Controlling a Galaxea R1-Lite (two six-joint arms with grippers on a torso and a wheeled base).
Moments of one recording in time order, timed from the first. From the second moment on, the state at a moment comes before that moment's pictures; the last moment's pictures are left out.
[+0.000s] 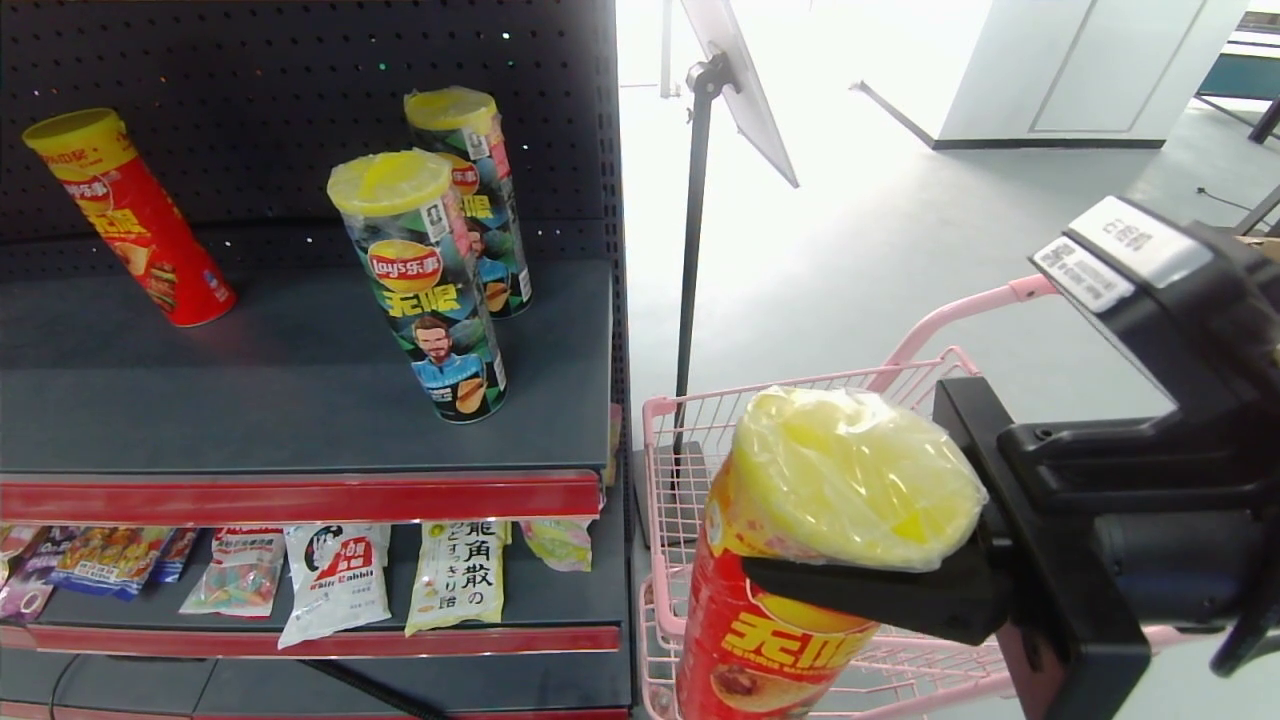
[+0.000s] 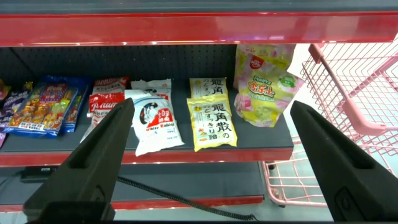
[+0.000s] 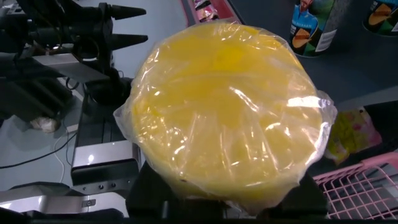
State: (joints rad) left arm 0.00 0.00 0.00 0.00 0.00 -0.01; right arm 0.87 1.38 -0.89 -0.24 0.47 -0.21
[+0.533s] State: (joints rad) left arm 0.00 0.00 0.00 0.00 0.00 -0.01; right arm 0.87 1.38 -0.87 -0.24 0.47 -0.21
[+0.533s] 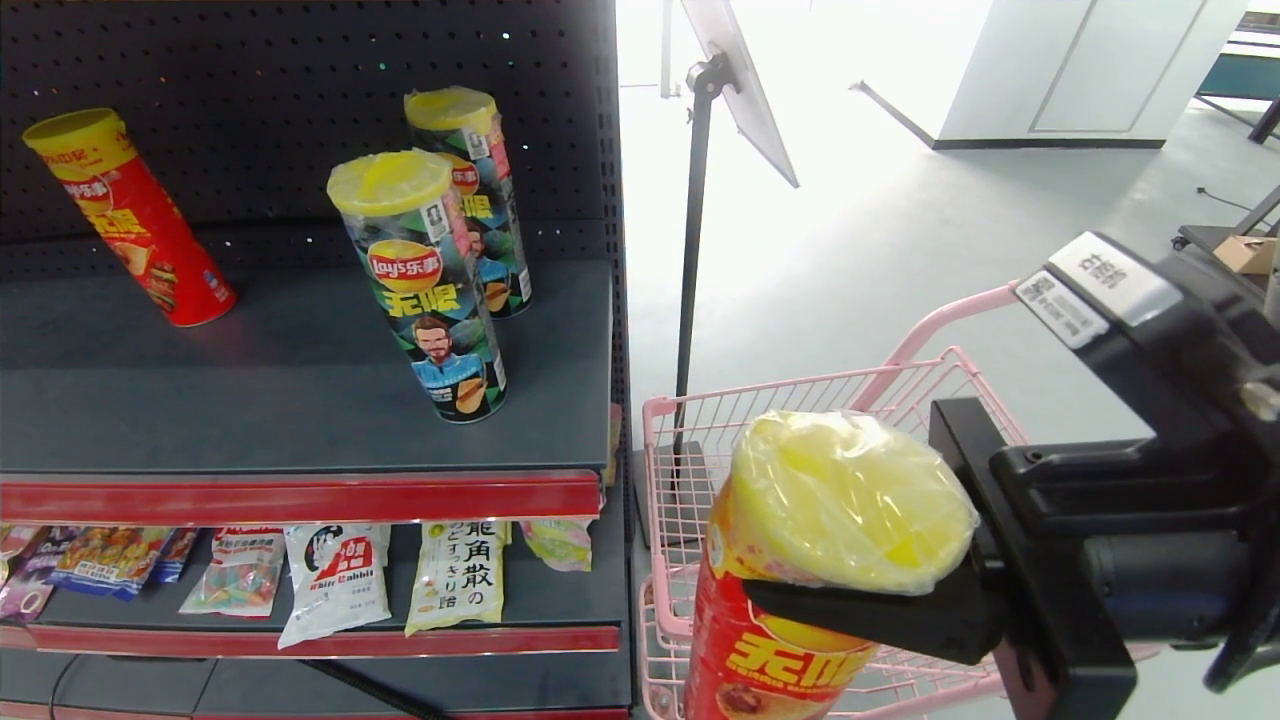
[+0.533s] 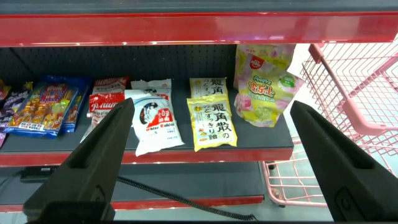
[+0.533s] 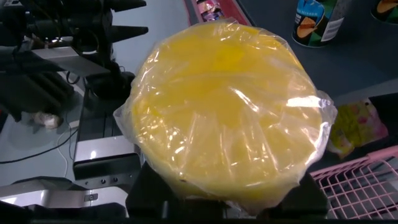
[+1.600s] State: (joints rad) left arm 0.00 0.00 0.00 0.00 0.00 0.00; right arm 0.94 1.36 -0.84 -0.25 0.47 -0.21
